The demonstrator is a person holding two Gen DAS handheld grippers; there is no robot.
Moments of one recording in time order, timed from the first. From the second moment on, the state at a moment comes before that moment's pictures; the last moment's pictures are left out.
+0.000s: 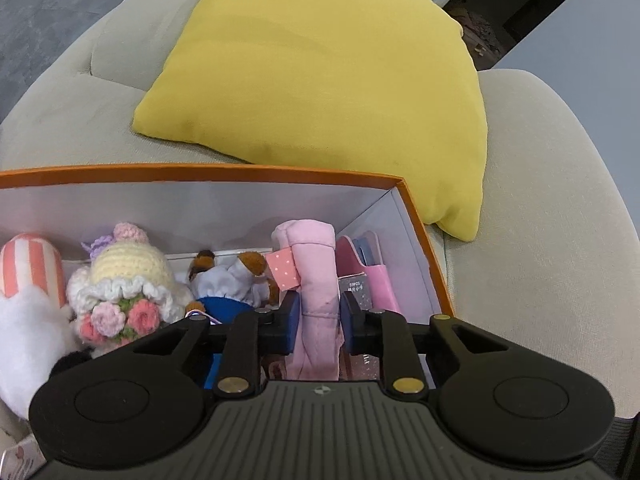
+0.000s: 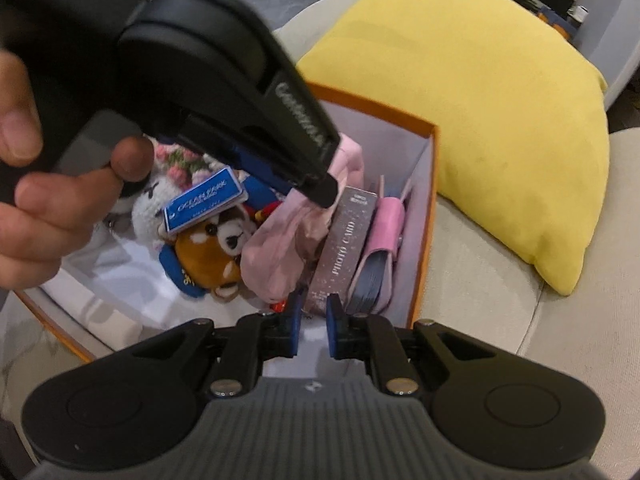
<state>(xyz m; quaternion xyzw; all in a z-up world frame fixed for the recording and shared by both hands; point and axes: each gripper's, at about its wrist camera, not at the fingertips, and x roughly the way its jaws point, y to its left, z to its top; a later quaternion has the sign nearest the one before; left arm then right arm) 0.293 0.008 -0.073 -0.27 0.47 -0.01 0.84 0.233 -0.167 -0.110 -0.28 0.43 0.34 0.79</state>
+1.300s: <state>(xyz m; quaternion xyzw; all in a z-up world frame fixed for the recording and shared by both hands) 0.287 0.021 -0.086 -0.36 0.47 0.00 0.81 0.221 -0.140 -0.118 -0.38 0.48 0.35 0.71</state>
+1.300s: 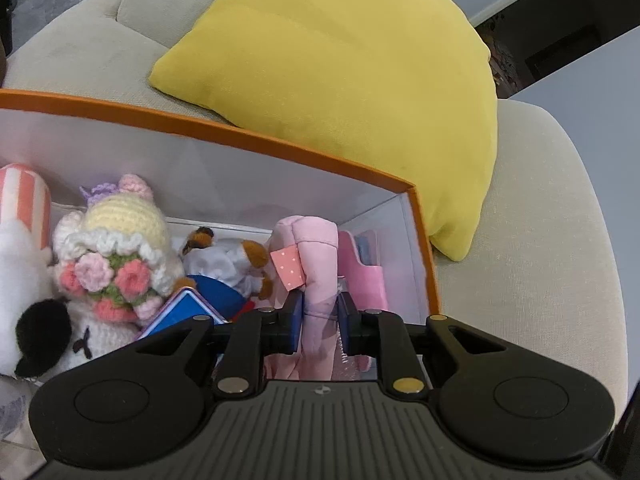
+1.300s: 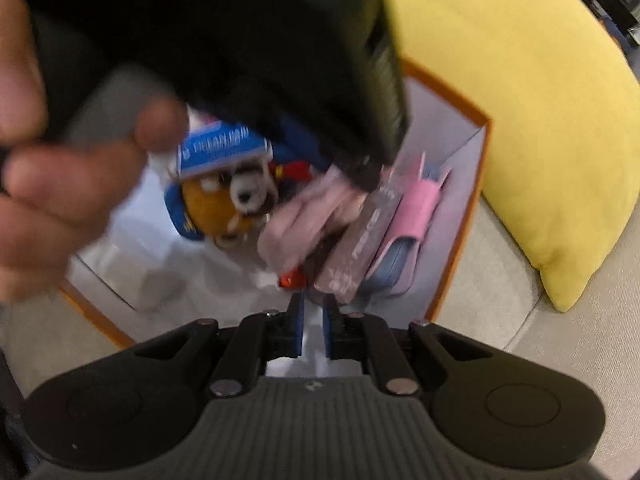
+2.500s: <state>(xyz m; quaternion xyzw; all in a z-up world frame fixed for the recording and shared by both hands) 0.203 0.002 -0.013 -0.20 0.42 0.02 0.88 0.187 -0.179 -0.072 -0.25 0.42 0.35 0.80</state>
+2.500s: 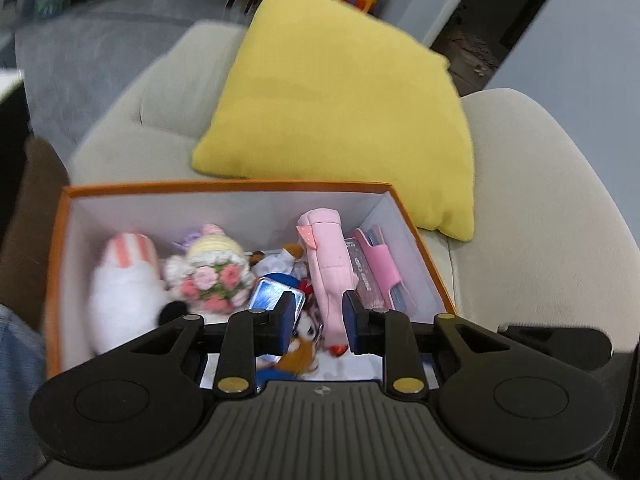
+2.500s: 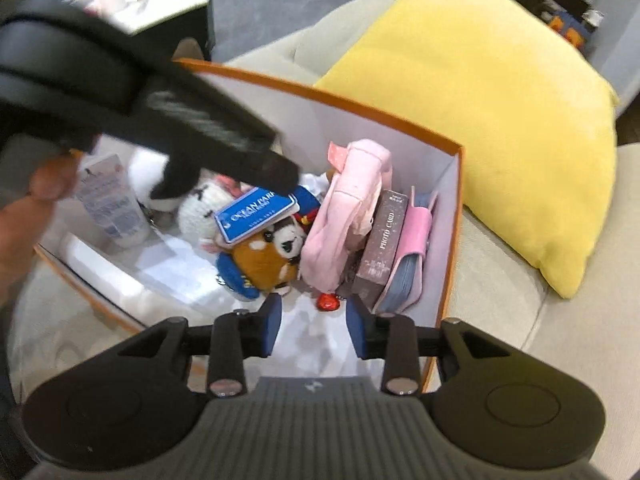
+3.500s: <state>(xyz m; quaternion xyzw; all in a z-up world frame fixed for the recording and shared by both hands) -0.035 -0.041 -0.066 -0.01 0.50 -0.05 0.86 0.004 -0.246 -0.129 -0.21 0.47 0.39 0.76</state>
